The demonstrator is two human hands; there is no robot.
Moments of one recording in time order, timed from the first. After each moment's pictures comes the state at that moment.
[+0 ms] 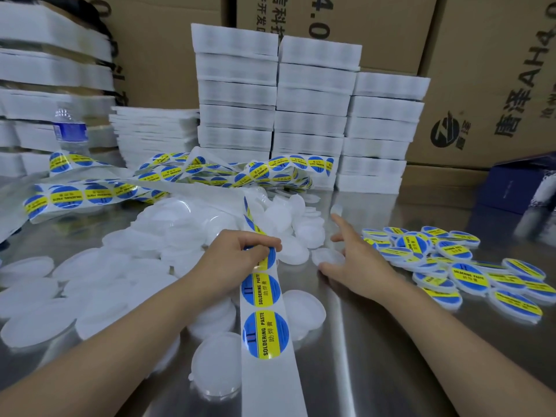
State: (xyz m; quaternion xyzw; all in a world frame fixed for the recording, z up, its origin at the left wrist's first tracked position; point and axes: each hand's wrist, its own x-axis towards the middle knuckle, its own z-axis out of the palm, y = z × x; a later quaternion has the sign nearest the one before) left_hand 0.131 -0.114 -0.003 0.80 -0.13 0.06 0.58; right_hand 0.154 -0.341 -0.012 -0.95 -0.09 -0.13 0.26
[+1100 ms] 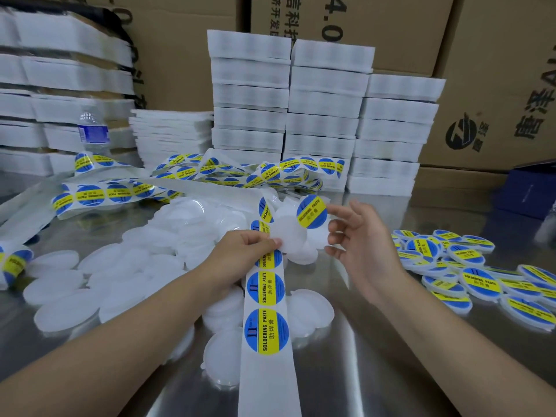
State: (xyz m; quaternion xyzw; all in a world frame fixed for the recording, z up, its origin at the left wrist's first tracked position) left_hand 0.131 -0.112 0.000 0.74 -0.04 -0.03 0.67; right_hand 0.128 -0.302 0.026 -0.59 -0.06 -0.04 0.80
